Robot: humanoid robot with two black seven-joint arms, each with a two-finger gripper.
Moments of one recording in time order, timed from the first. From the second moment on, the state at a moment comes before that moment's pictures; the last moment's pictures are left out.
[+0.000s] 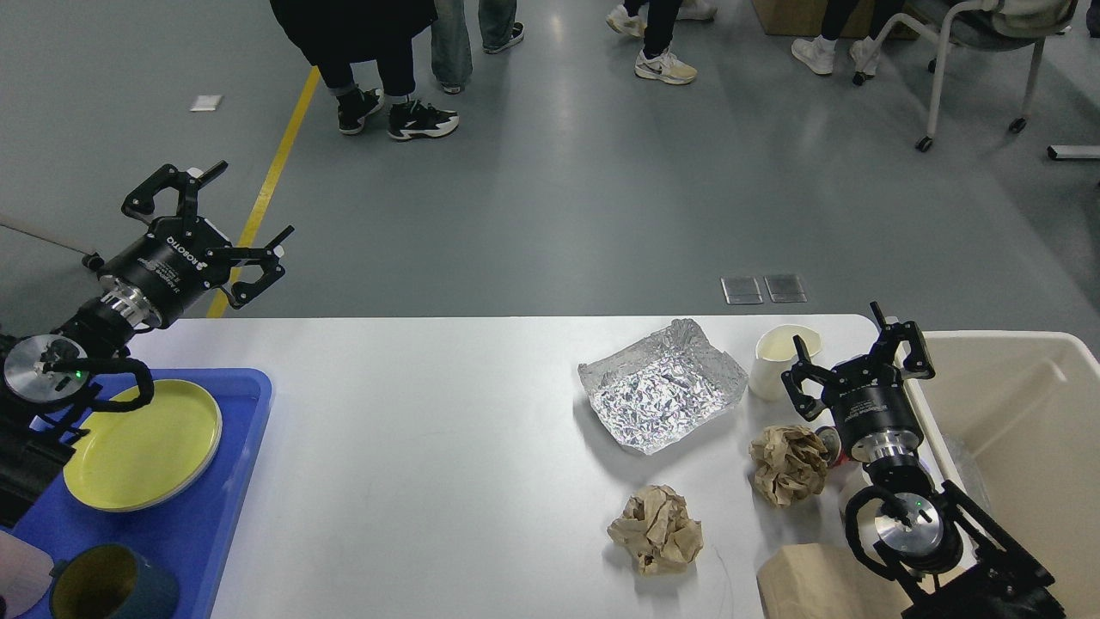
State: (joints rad) left arm -0.65 0.50 -0.93 -0.71 -0.30 -0.57 0.11; right arm 0.24 -0.17 1.21 0.87 -0.22 0.29 0.35
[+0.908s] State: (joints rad) left arm -0.25 0.07 -1.63 -1.00 0.20 -0.48 0.06; right arm 0.24 -0.17 1.21 0.87 -0.22 0.29 0.35
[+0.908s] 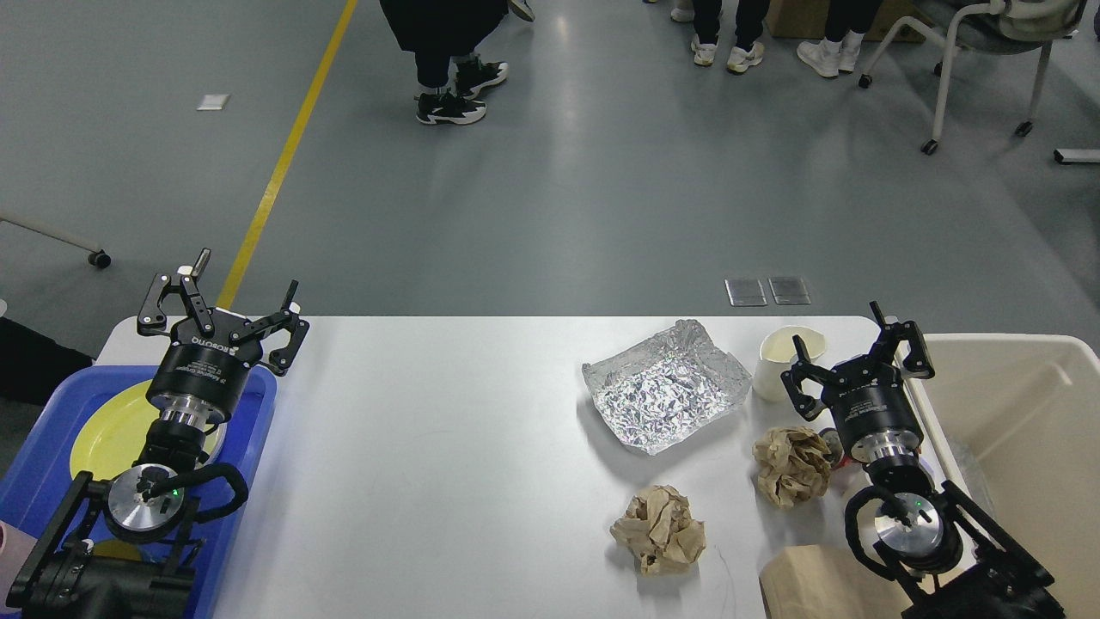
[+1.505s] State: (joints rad) left arm -0.27 0.07 -1.64 -0.93 0.20 -0.45 0.06; right arm 0.24 -0.17 1.21 0.87 -0.22 0.29 0.35
